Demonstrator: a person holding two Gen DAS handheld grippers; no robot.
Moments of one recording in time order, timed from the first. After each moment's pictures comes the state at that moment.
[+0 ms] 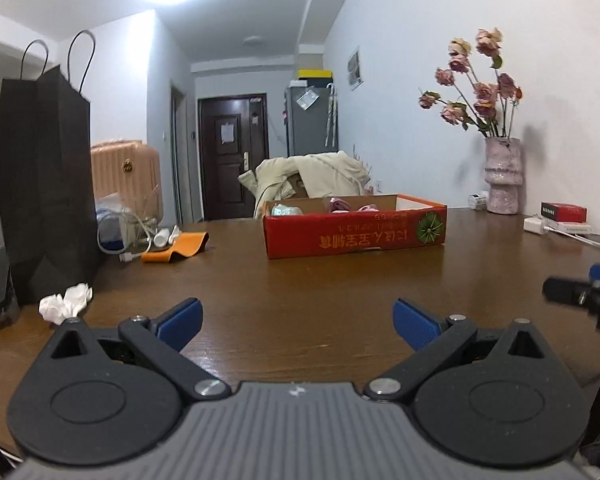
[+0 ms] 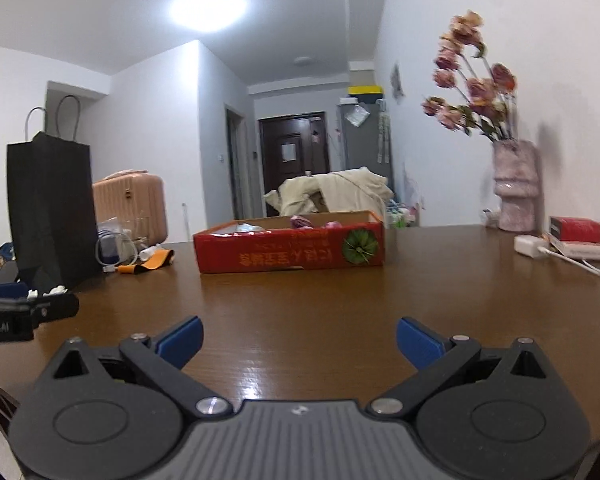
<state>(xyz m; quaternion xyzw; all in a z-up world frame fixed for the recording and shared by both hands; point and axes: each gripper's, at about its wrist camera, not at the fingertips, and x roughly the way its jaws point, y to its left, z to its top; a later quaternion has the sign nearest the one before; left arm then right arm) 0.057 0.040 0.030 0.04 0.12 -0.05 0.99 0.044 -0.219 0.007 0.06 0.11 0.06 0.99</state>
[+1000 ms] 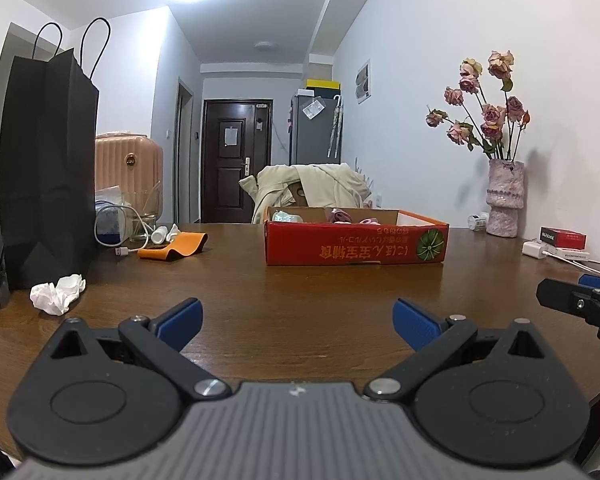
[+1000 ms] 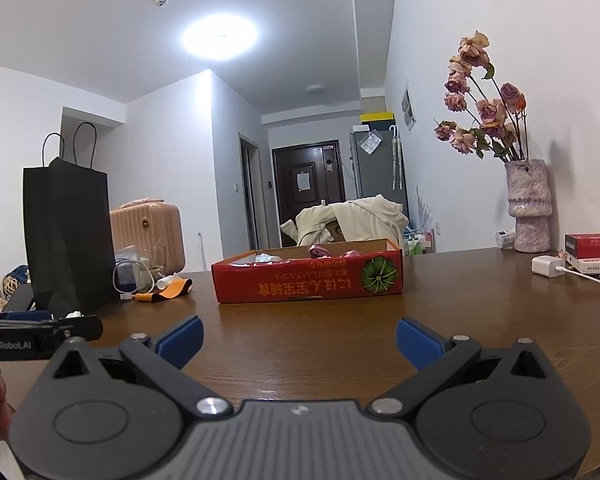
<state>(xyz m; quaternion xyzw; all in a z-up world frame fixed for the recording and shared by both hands) 0.063 0.048 0.028 0.00 0.10 -0.06 0.99 0.051 -0.215 0.009 0.07 0.07 0.10 0.99</state>
